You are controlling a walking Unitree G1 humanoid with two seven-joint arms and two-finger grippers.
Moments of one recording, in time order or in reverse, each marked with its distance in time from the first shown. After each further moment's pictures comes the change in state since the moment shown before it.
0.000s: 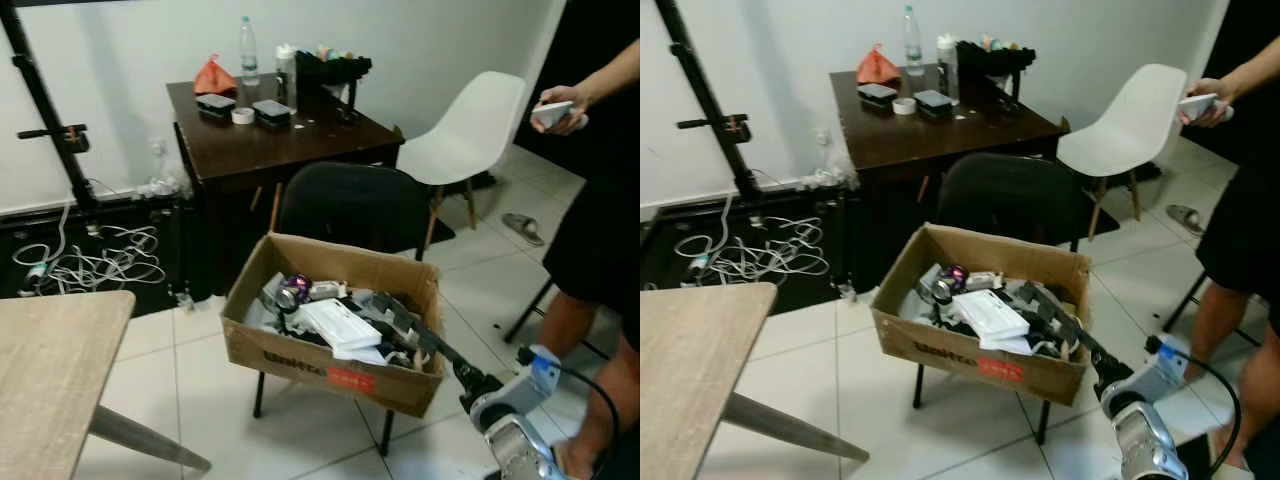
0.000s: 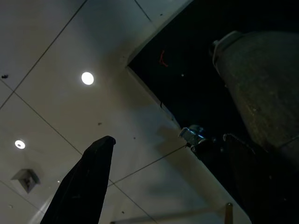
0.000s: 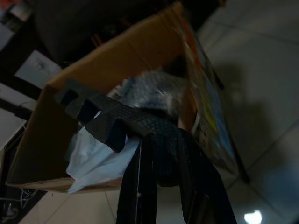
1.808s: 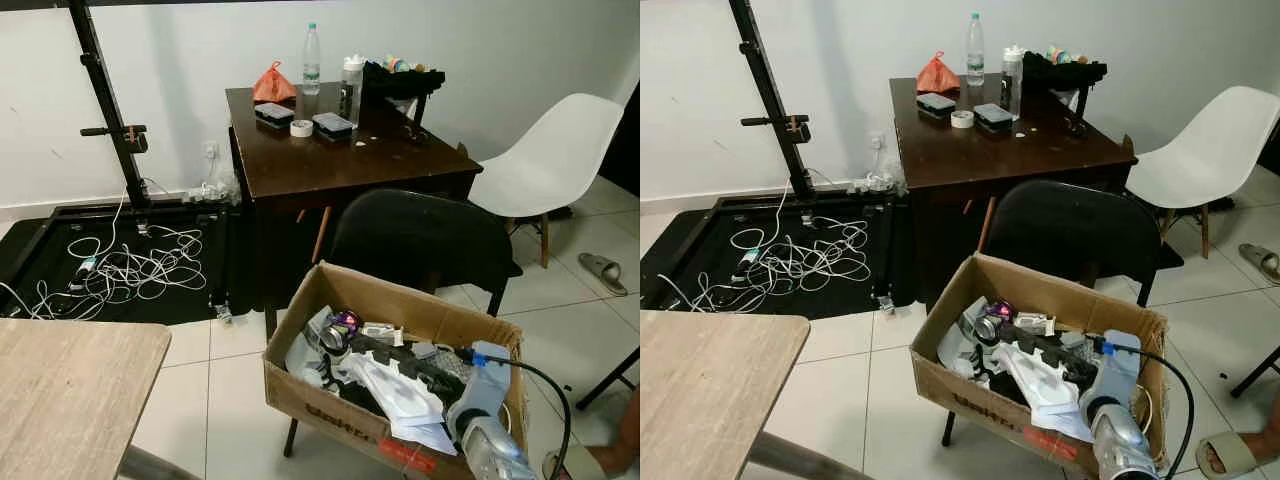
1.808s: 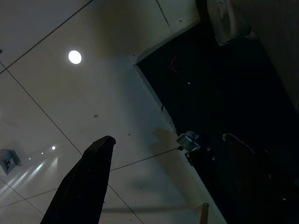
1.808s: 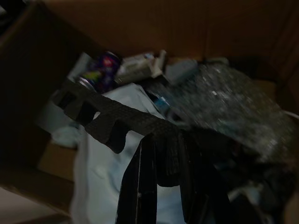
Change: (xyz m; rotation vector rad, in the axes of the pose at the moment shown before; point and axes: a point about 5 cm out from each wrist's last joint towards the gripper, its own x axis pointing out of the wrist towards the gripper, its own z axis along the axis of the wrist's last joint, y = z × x) left arm 0.000 -0.010 -0.016 -0.015 0.041 -0.023; right arm -0.002 -0.001 -0.032 -0.355 0.143 -0.095
